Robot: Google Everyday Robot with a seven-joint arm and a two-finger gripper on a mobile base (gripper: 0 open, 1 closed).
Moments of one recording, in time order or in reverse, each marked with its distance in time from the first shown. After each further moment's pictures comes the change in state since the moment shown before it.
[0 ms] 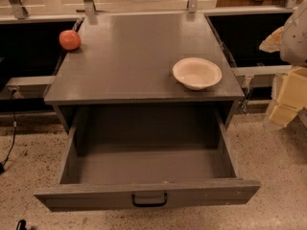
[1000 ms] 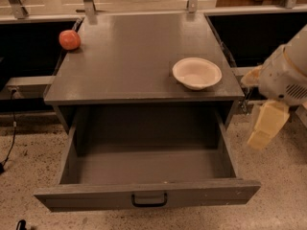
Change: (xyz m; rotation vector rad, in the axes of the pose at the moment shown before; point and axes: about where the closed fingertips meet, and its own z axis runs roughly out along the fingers) arm 0.000 0.023 0.071 -0.127 -0.101 0.046
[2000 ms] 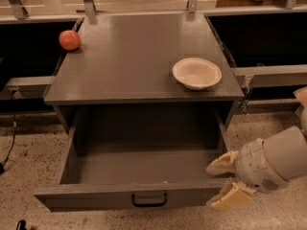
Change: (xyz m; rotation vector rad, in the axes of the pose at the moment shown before) arm 0.017 0.117 0.131 -0.206 -0.293 0.036
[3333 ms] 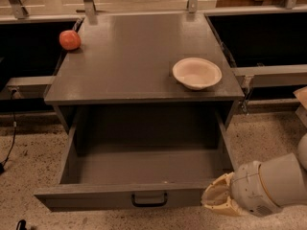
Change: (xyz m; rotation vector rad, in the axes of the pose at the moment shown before) arm 0.014 0.026 0.028 0.035 -0.035 -0.042
